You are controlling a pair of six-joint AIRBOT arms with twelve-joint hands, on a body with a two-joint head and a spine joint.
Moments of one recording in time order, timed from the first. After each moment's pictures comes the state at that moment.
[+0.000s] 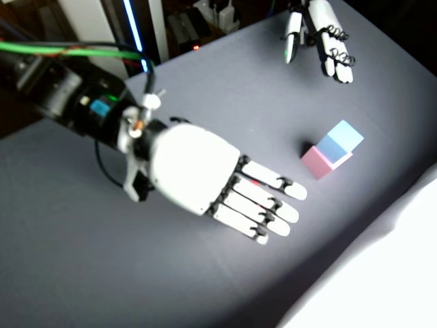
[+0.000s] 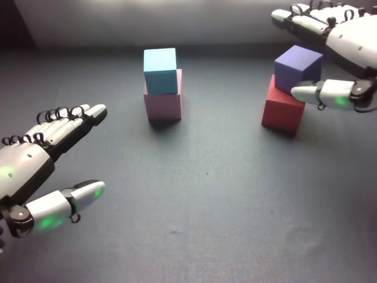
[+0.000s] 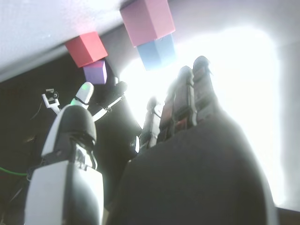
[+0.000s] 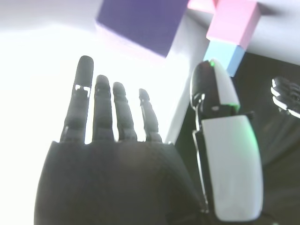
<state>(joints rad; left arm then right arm) 1.15 -1.05 1.08 -0.31 -1.32 0.61 -0.53 -1.06 1.20 0.38 0.65 -1.19</state>
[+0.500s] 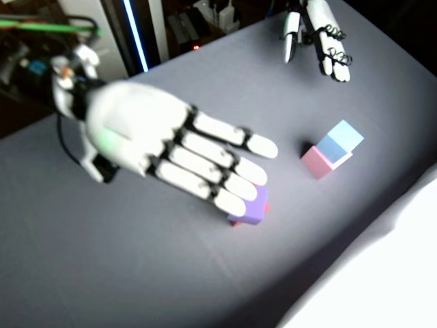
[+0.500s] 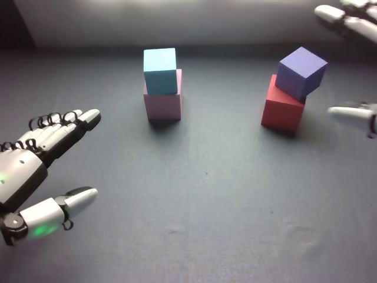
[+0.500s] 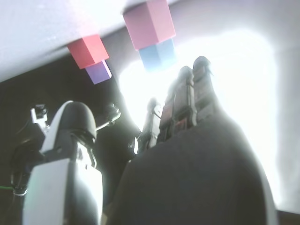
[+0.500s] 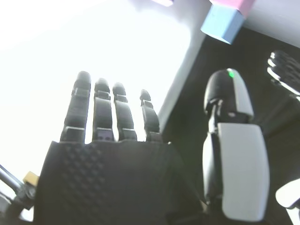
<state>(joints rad) 1.18 -1.03 1.06 -0.34 -1.35 0.61 -0.79 -0.84 0.93 0.33 1.08 -1.19</state>
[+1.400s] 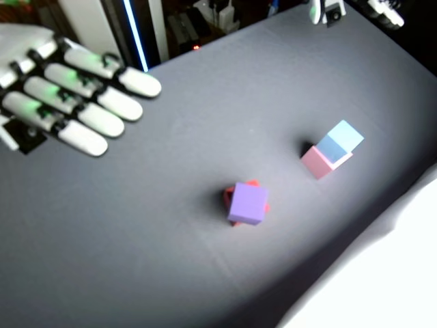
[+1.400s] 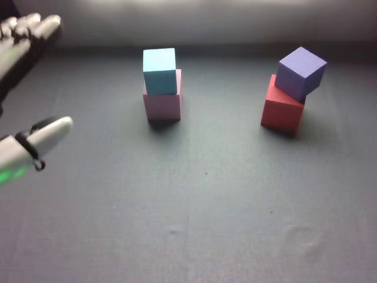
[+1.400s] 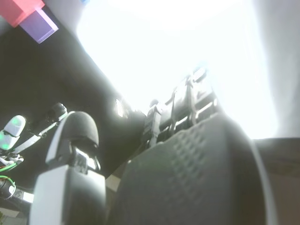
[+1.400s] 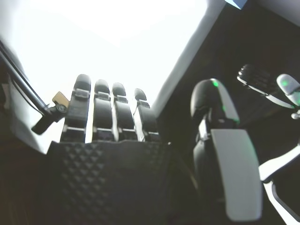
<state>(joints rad) 1.10 -0.87 0.99 -0.27 -1.60 0.71 -1.18 -0.67 0.75 0.37 1.61 -1.12</state>
